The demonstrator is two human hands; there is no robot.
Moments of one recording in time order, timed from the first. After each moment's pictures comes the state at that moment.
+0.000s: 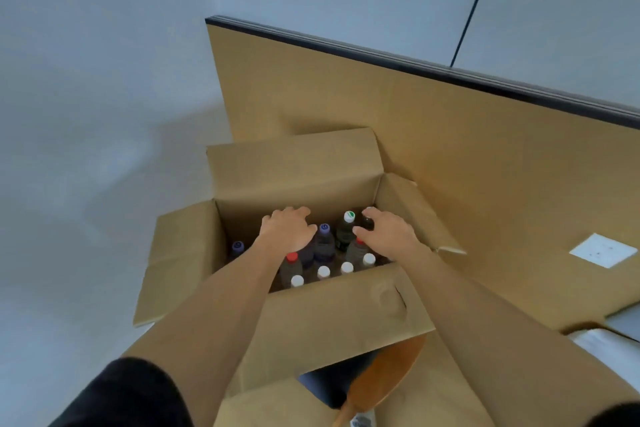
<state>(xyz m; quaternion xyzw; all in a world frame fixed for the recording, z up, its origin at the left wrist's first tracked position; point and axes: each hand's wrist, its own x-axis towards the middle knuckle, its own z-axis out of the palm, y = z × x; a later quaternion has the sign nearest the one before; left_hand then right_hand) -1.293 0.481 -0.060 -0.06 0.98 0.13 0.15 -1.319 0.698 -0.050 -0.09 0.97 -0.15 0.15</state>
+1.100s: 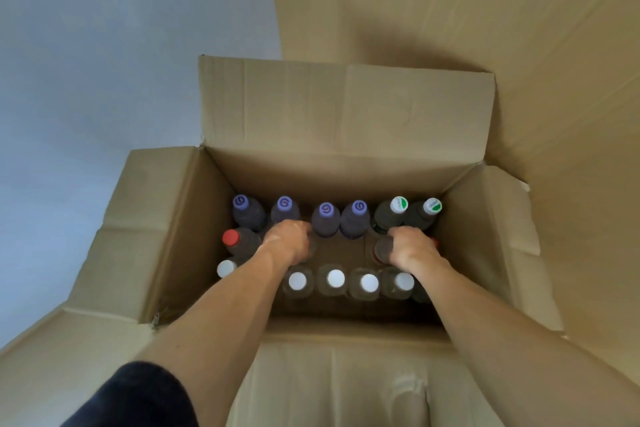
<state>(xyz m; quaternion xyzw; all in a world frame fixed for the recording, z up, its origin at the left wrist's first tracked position) -1.372 0.458 -0.230 -0.18 0.91 0.16 0.34 -1.479 0.667 -0.225 -0.17 0.91 0.05 0.38</state>
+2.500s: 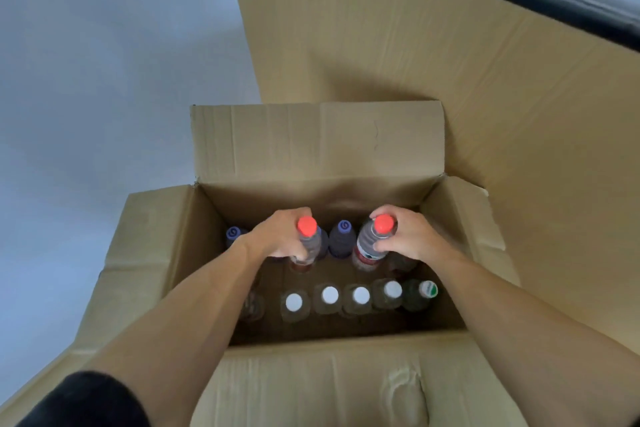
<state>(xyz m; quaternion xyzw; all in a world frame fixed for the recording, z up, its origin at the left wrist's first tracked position) -1.389 0.433 -0.158 -0.09 0.91 0.35 0.22 -1.497 0.691 -0.169 -0.16 0.89 -0.30 0.30</state>
